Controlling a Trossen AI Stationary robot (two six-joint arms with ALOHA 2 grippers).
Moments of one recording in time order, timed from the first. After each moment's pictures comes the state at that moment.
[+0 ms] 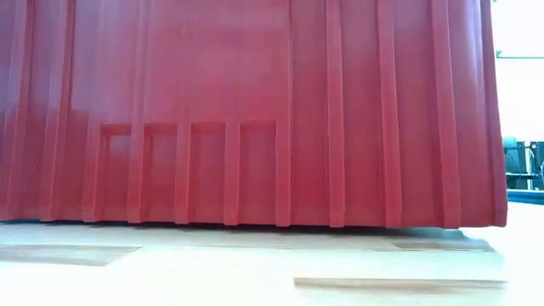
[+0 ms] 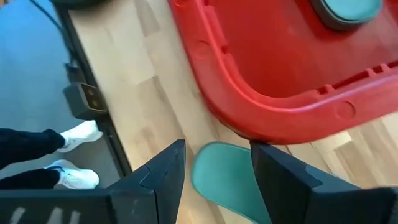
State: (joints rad) left arm -0.35 1.72 1.68 -0.53 -0.22 0.68; right arm 0.79 1.79 1.75 -1.29 0.47 1.21
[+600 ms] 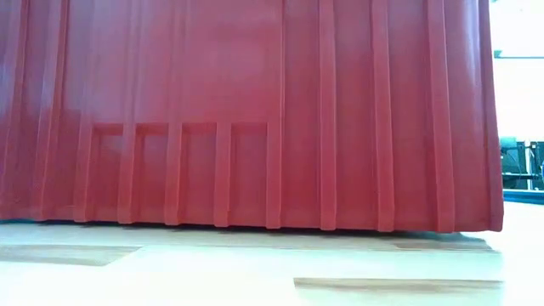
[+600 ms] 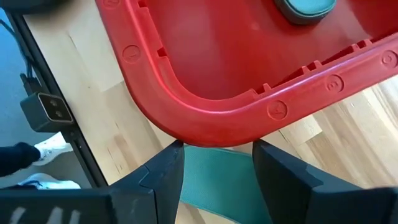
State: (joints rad) left arm -0.35 1.72 1.72 -0.80 -0.39 0.73; right arm 0.78 1.80 1.75 -1.37 0.47 1.30
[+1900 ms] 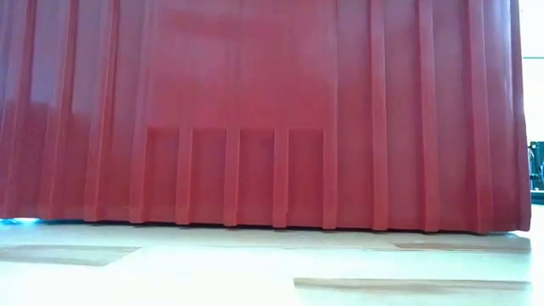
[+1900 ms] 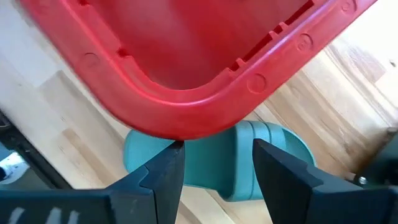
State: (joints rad) left arm -0.23 1.72 1.72 -1.01 -0.37 0.78; right arm 0.82 1.79 1.75 -1.58 0.39 1.55
